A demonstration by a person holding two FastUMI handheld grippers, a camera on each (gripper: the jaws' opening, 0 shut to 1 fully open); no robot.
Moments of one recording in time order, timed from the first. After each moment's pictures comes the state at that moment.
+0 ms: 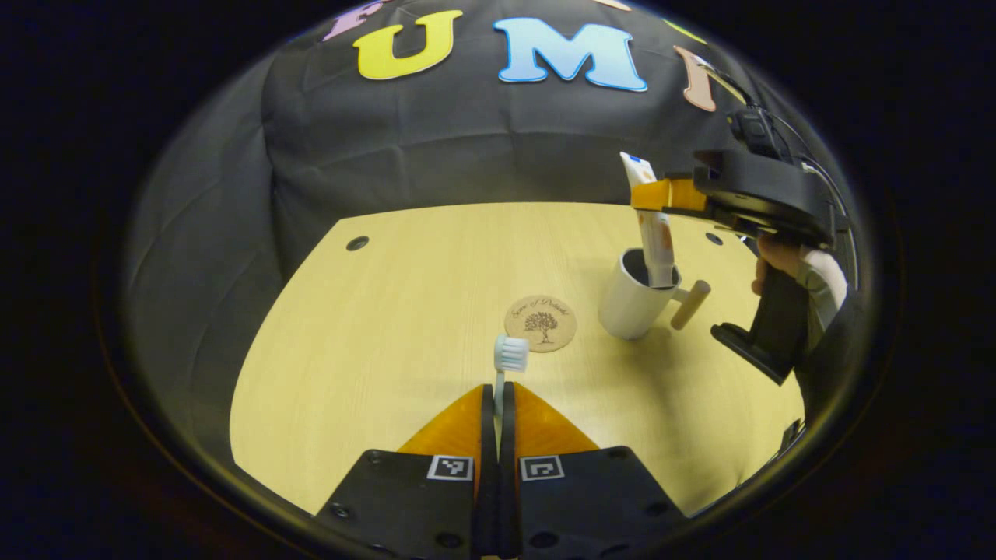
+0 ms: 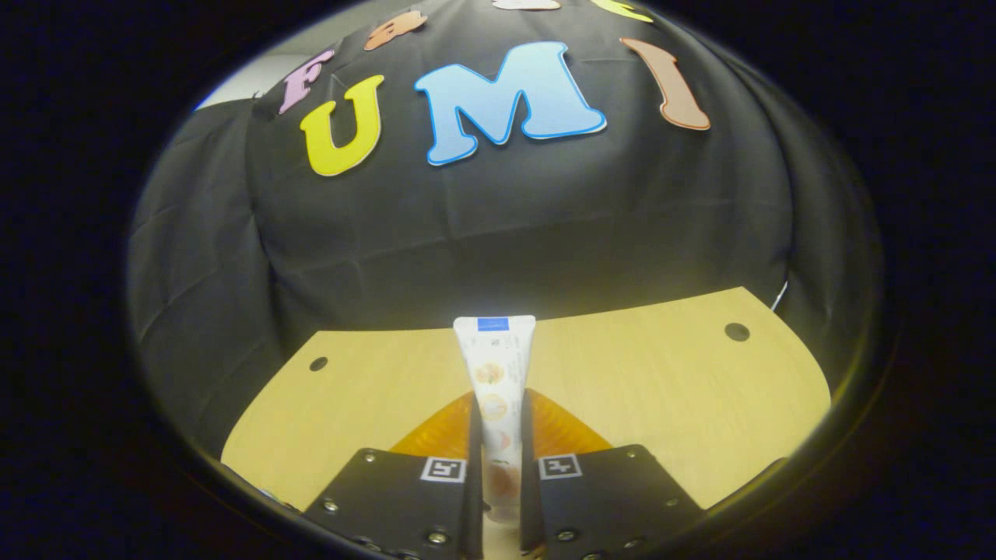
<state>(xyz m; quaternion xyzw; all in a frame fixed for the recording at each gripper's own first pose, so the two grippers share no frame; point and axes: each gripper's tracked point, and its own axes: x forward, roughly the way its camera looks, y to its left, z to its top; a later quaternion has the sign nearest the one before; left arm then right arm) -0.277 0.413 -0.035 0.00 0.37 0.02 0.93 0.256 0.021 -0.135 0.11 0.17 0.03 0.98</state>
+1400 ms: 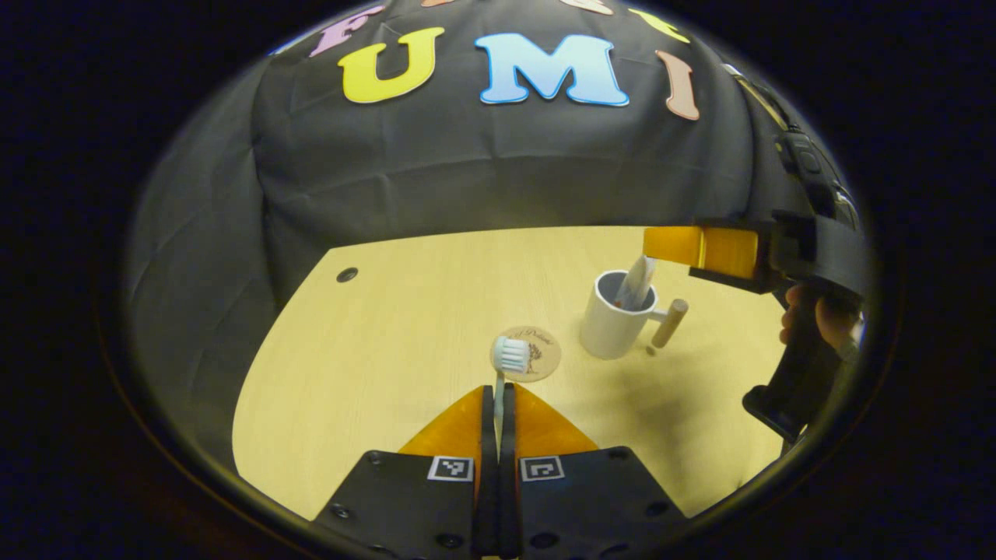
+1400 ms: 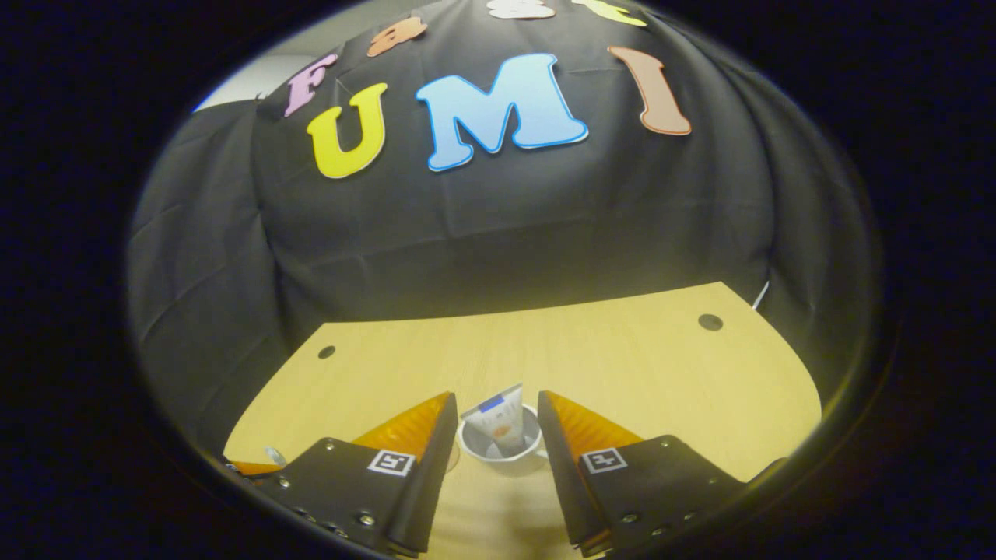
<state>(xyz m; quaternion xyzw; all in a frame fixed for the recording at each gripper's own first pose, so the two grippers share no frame) -0.252 0.391 -0.005 0.02 0.32 0.00 0.95 0.190 0.004 -0.117 0.12 0.17 0.03 0.98</state>
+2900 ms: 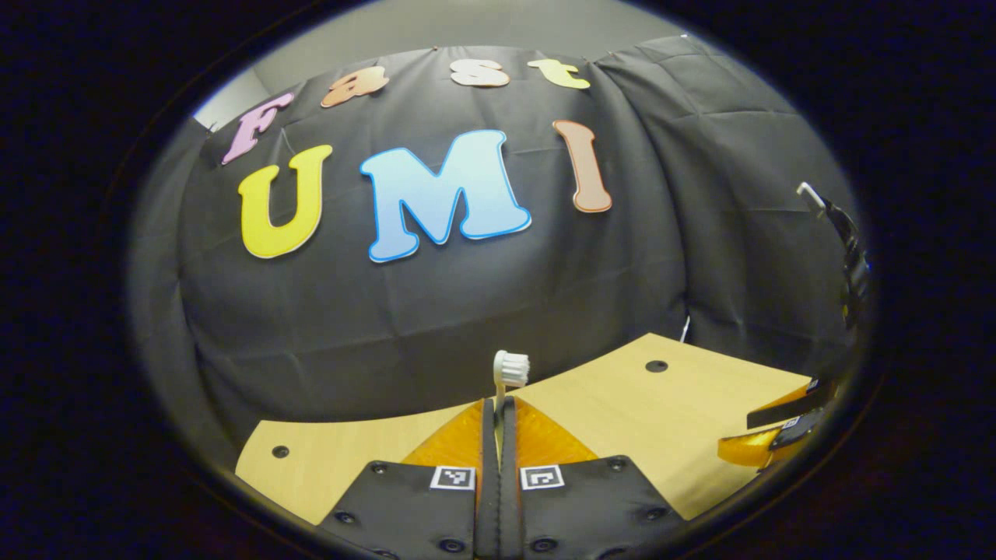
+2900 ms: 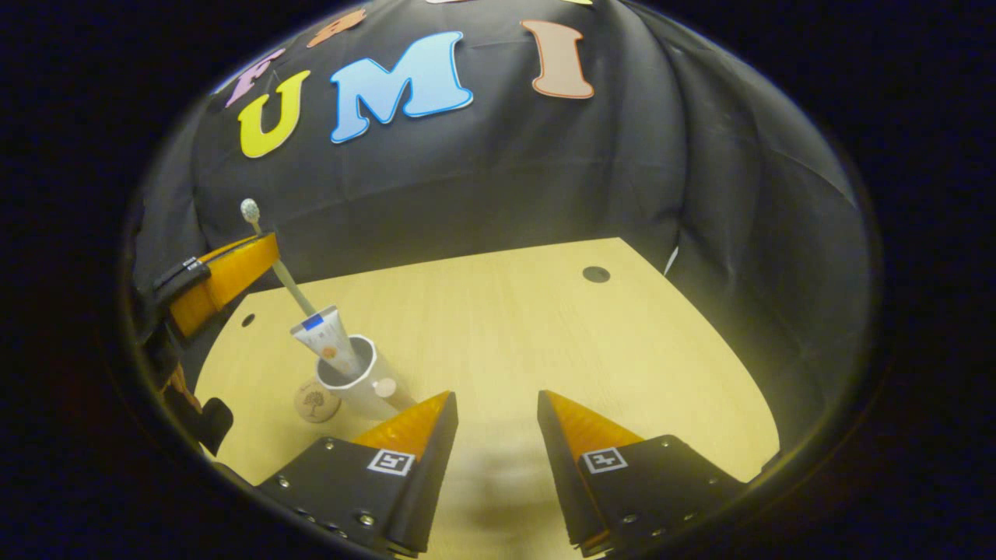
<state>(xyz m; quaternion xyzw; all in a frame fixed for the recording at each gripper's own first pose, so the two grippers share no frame) -0.083 0.239 0.109 0.09 0.05 -0.16 0.98 0.115 -0.126 -0.188 0.11 0.27 -0.10 0.95</state>
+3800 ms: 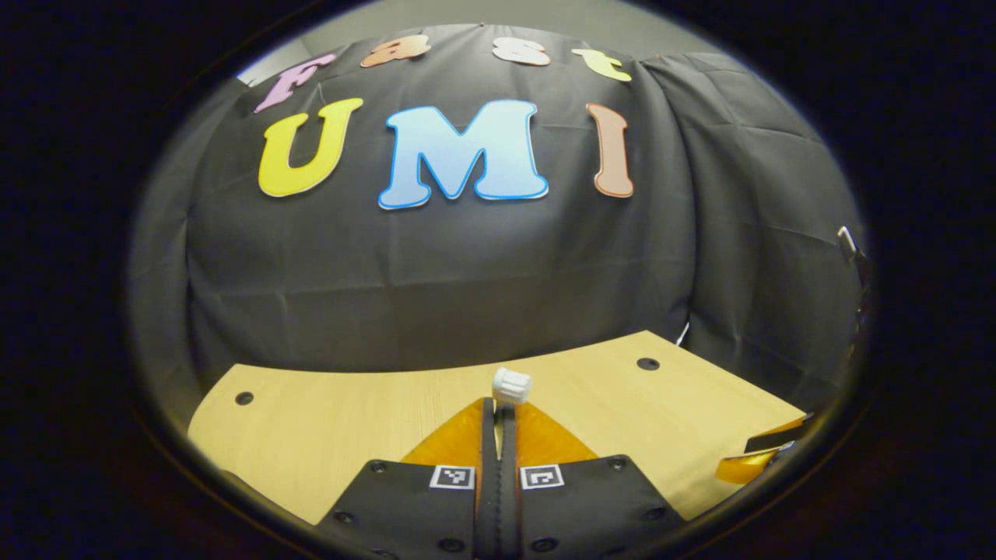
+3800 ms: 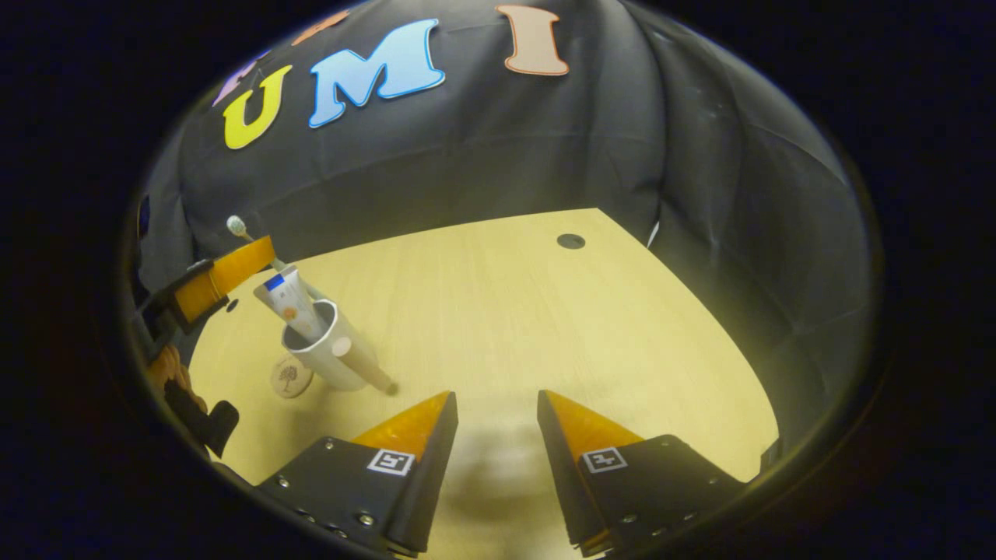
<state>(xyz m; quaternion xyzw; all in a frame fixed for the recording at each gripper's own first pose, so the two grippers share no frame) -0.088 0.236 0.057 0.01 0.11 -0.12 0.99 0.089 -0.142 -0.222 0.12 0.31 -0.11 0.94</state>
